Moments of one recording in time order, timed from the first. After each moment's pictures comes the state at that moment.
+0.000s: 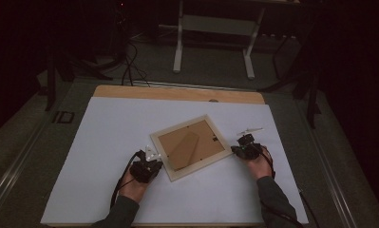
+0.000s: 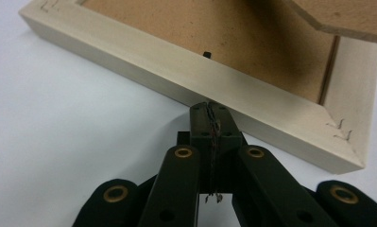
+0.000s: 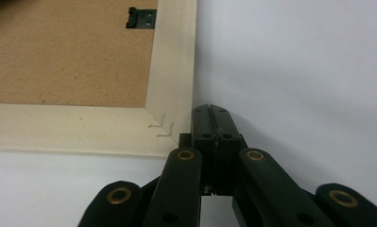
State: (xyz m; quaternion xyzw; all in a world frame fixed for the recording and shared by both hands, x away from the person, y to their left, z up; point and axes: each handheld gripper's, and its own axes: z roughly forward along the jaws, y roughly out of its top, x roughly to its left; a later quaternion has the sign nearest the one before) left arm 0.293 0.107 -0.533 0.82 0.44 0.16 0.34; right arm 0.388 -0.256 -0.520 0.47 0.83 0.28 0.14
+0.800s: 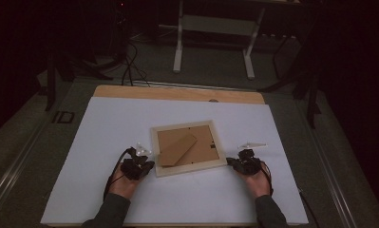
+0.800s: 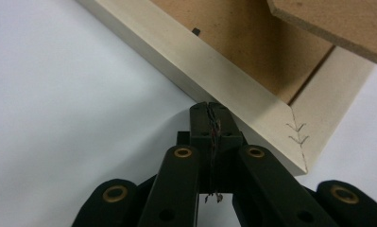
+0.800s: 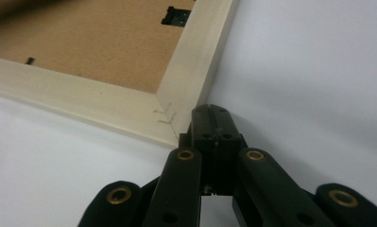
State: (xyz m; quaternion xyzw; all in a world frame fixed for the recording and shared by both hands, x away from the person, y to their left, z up) left arm 0.300 0.135 -0.529 0.82 0.45 0.14 0.32; right arm 0.338 -0.251 -0.530 0.47 0.80 0.35 0.10
